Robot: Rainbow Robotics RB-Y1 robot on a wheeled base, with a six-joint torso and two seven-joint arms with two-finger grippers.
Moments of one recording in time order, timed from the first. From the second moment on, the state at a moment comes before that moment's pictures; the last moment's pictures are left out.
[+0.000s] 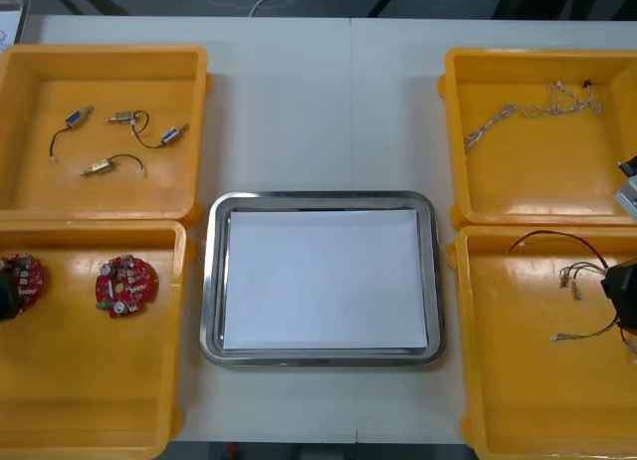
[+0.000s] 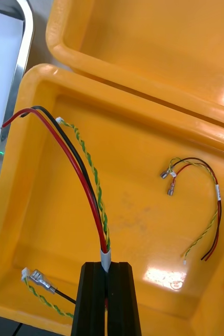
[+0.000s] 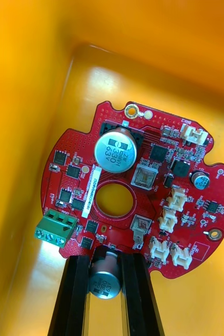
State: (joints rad) right arm 0.00 -0.78 -0.33 -2.59 -0.96 1.92 1.35; left arm 0.13 0.64 0.35 -1.86 0.64 1.35 -1.33
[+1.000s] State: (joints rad) right arm -0.03 -0.80 -0.27 -2.59 -0.96 1.92 1.35; left arm 0.33 0.51 0.27 -2.12 0.53 1.37 -1.33
